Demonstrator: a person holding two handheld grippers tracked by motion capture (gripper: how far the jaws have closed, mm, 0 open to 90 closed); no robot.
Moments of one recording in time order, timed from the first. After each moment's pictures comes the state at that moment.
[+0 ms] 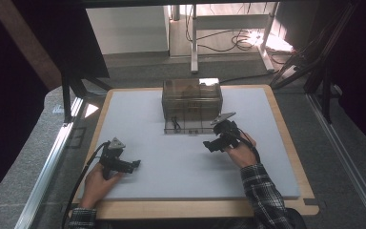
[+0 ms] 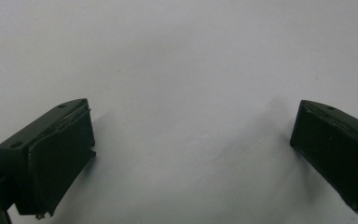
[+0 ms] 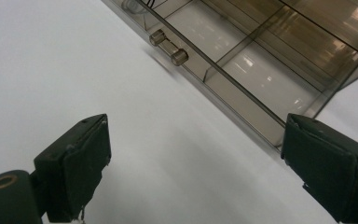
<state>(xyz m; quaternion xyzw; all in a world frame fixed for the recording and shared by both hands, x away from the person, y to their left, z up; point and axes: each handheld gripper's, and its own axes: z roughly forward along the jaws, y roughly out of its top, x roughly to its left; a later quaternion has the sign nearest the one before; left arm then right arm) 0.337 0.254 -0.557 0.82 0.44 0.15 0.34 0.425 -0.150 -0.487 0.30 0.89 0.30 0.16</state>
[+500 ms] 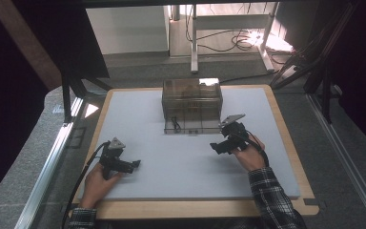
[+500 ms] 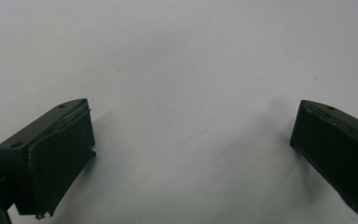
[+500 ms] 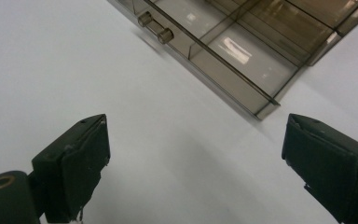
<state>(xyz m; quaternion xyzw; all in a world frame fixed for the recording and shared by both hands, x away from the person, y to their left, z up) 0.337 0.254 -0.557 0.82 0.44 0.15 0.34 0.415 -0.173 -0.482 0.31 0.89 0.30 0.17</state>
